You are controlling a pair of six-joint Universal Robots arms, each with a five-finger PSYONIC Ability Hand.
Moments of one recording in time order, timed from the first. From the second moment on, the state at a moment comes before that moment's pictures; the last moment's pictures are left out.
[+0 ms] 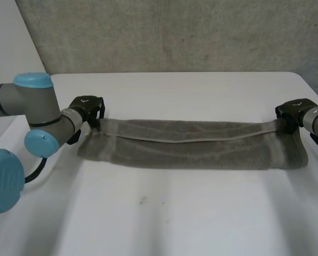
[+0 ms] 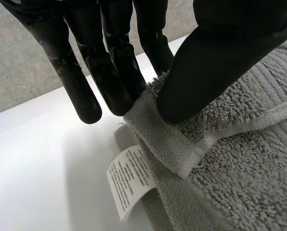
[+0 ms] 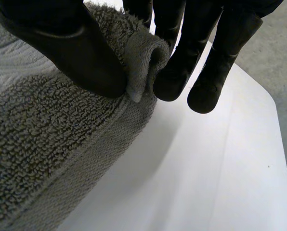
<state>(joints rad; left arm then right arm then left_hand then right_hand) 4.47 -2.61 -0.66 2.94 -1.40 3.31 1.58 -0.65 0.77 0.39 1.38 2.57 1.18 1.22 1.22 1.22 1.02 1.33 1.31 1.35 1.35 1.16</state>
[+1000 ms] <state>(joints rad) 4.42 -2.30 -0.81 2.89 -1.41 3.23 1.53 -0.94 0.85 0.30 1.31 2.71 0.18 0.17 0.17 0.17 0.03 0.24 0.25 0.25 0.26 0.06</state>
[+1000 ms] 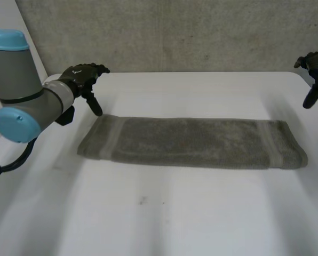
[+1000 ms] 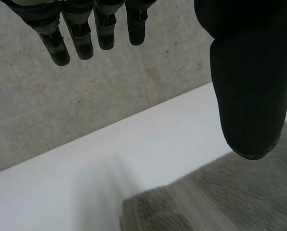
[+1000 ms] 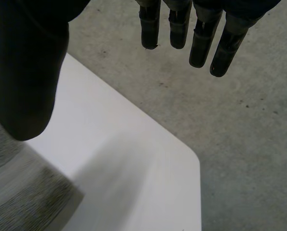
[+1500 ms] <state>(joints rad) 4.43 -1.93 -1.57 3.20 -1.38 3.23 1.46 -1.24 1.70 -0.06 1.14 2.50 0.18 0.17 0.18 0.17 0.03 0.47 0.47 0.48 0.48 0.32</state>
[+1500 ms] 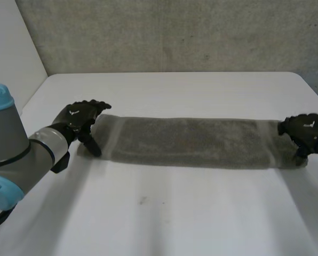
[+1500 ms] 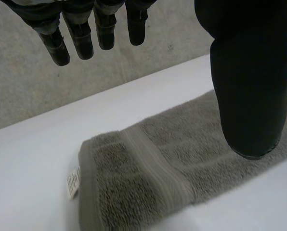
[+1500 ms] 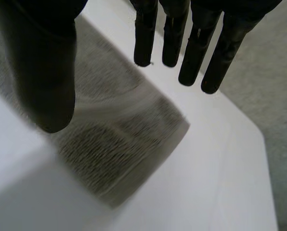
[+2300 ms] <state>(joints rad) 4.44 -1.91 -1.64 3.26 -1.37 3.23 1.33 -1.04 1.58 -0.17 1.28 2.32 0.18 0.17 0.17 0.17 0.03 1.32 1.33 1.34 1.34 1.17</state>
